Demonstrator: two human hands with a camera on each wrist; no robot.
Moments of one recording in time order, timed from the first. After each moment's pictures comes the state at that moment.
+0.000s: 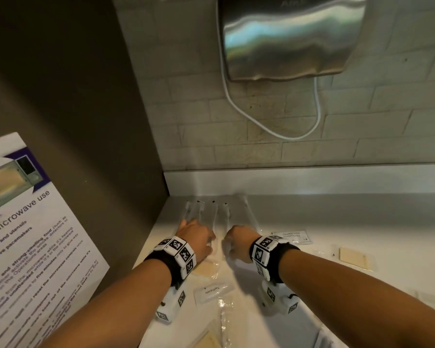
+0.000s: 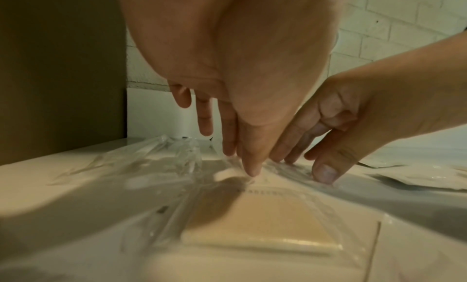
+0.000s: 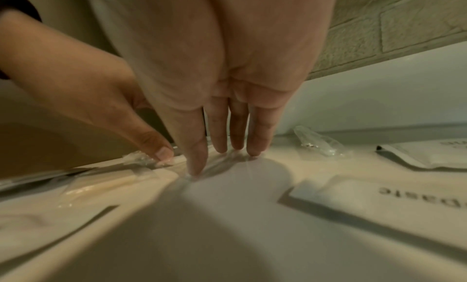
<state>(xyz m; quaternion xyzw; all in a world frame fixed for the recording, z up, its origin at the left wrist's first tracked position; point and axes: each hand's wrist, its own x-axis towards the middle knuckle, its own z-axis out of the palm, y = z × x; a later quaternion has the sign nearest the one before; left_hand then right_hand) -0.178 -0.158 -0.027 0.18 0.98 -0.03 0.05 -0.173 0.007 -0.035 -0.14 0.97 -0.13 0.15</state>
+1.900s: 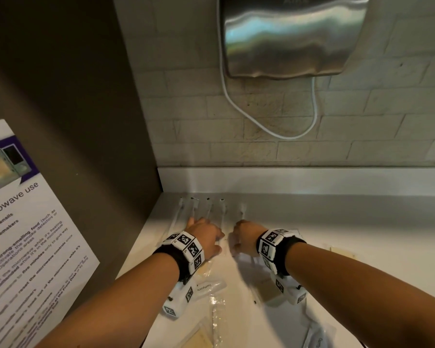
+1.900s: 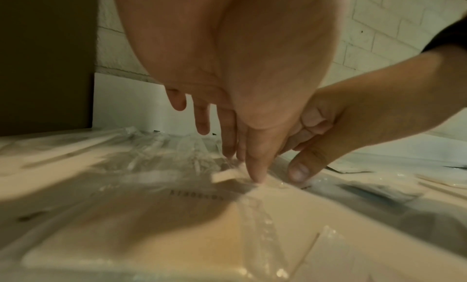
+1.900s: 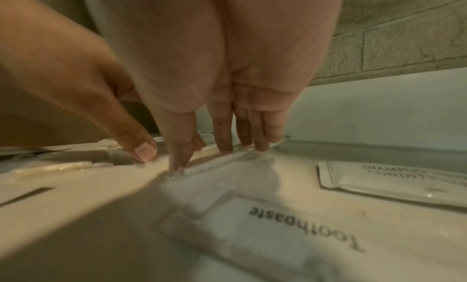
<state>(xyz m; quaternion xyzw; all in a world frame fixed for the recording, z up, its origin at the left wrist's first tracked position) -0.181 -0.127 -0.033 0.20 0.97 -0.02 0.10 -0.169 0.034 -0.018 -0.12 0.97 -0.07 0.19</state>
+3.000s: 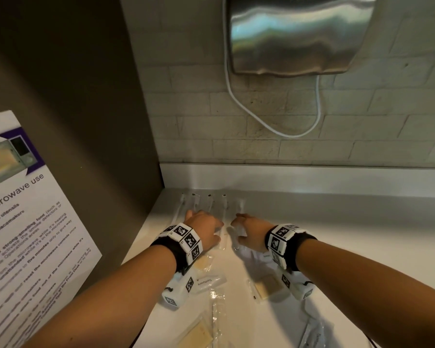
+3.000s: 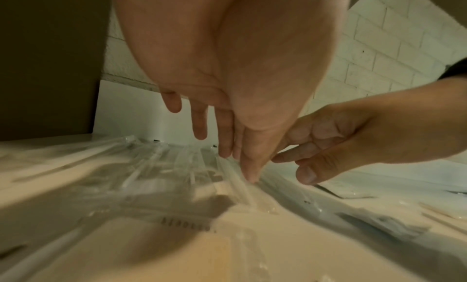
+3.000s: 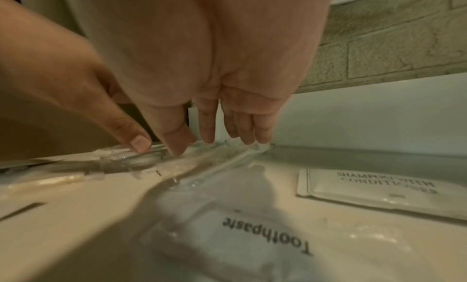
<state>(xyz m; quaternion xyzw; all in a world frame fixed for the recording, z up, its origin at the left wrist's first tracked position) -0.179 -0.129 -0.019 0.19 0.98 0.02 0.06 -0.161 0.049 -0.010 -0.17 0.97 -0.12 0.14</state>
